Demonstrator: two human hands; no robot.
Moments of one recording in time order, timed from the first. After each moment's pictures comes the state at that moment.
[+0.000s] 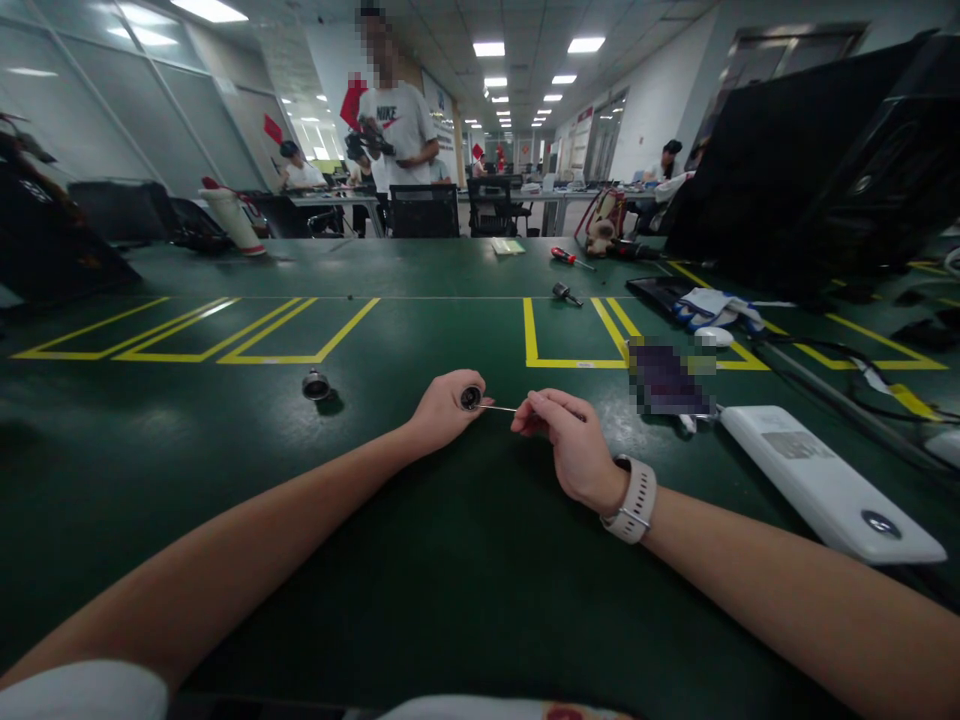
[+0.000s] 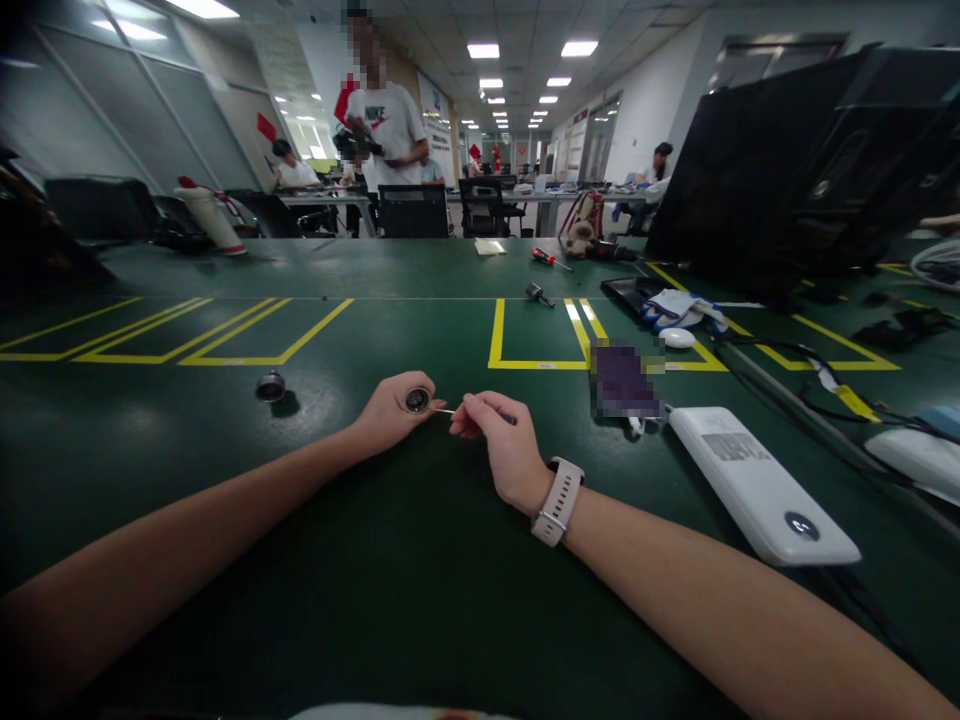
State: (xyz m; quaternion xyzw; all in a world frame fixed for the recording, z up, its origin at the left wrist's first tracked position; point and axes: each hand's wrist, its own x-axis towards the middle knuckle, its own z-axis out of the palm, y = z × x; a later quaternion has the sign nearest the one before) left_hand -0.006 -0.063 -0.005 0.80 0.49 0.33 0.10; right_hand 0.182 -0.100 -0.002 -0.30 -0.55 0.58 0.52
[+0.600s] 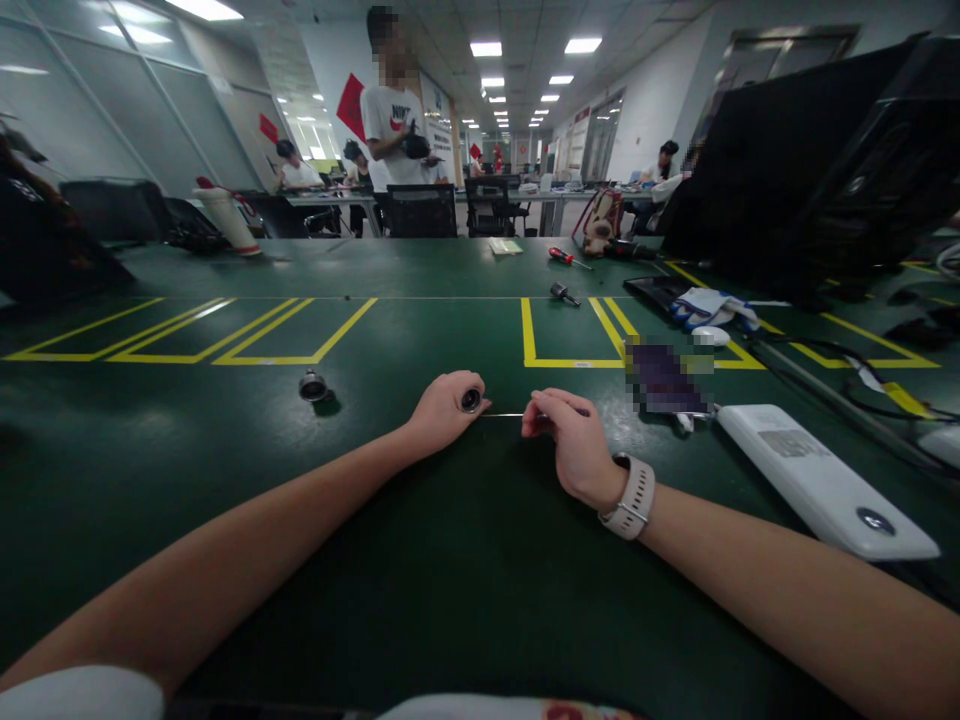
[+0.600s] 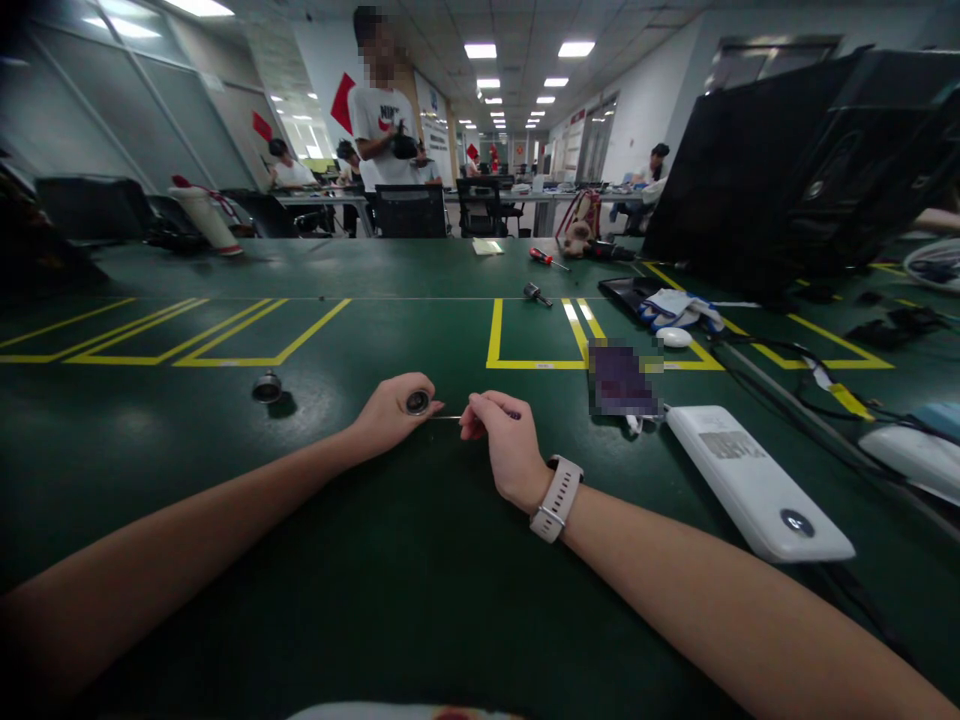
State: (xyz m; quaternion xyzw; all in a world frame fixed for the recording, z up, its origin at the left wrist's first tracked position) left_hand -0.005 -0.063 -0.003 0.82 0.51 0.27 0.06; right_hand 0.183 -0.097 -0.003 -0.34 -0.53 0.56 0.53
